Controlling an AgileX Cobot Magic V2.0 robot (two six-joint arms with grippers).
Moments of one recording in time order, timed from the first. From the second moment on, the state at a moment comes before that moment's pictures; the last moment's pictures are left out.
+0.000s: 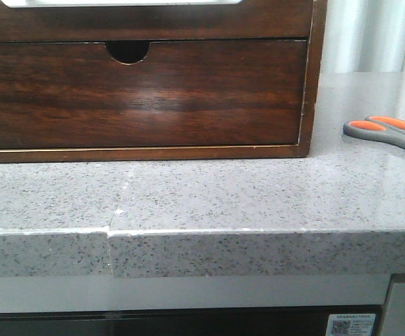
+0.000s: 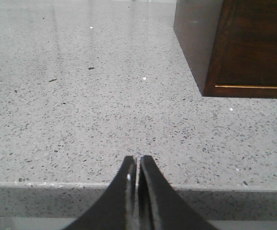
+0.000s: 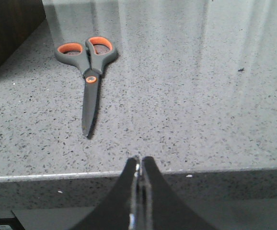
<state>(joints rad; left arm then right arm) -0.03 0.00 0.00 0.02 0.32 -0.04 -0.07 -0.01 0.01 -0.03 0.33 0.03</state>
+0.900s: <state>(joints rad) -0.03 0.00 0.00 0.04 0.32 -0.04 -0.07 -0.01 0.01 -0.03 0.33 0.03</state>
